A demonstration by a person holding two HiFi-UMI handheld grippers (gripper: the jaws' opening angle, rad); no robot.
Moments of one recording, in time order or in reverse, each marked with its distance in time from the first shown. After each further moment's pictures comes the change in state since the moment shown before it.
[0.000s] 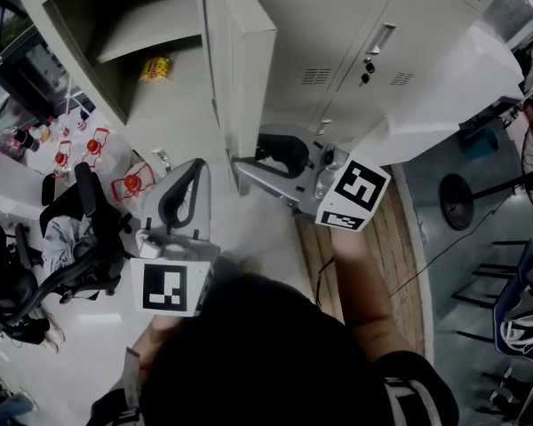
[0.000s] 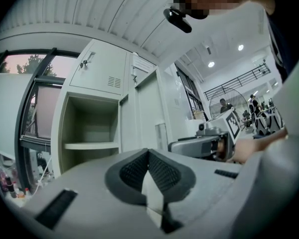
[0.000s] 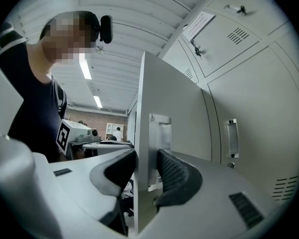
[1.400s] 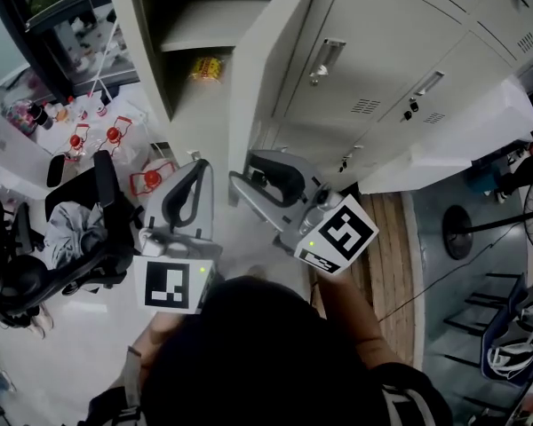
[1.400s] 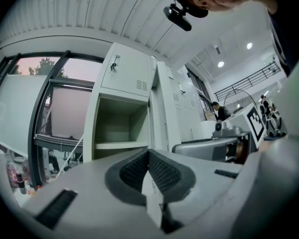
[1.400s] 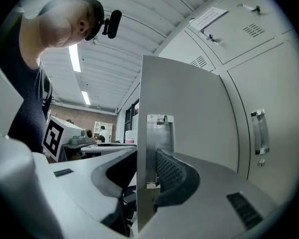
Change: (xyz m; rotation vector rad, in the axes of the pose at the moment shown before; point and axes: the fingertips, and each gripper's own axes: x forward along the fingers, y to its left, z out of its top) left arm -0.037 0.108 -0.012 -0.044 -0.003 0.104; right arm 0.114 0.032 -0.006 -0.006 0.002 -0.143
